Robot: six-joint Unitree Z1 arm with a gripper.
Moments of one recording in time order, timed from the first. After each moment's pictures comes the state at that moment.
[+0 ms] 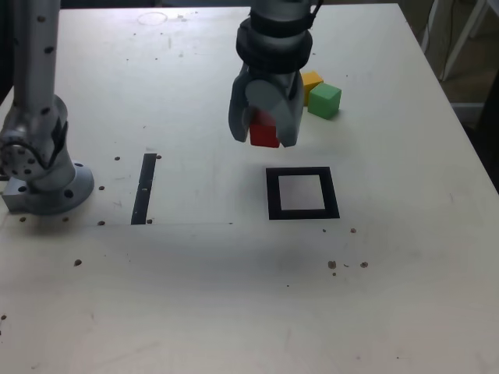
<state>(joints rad) 0.01 1.93 -1.48 1.29 0.14 0.18</state>
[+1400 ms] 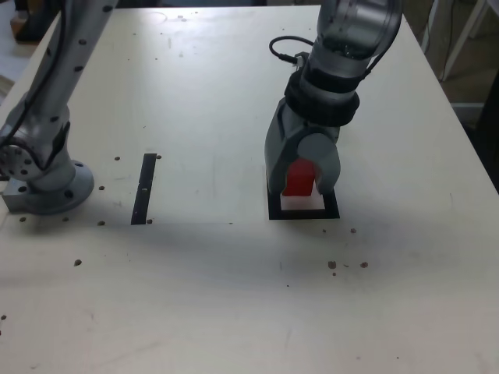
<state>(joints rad) -0.04 2.18 -1.67 1.33 0.01 -0.11</state>
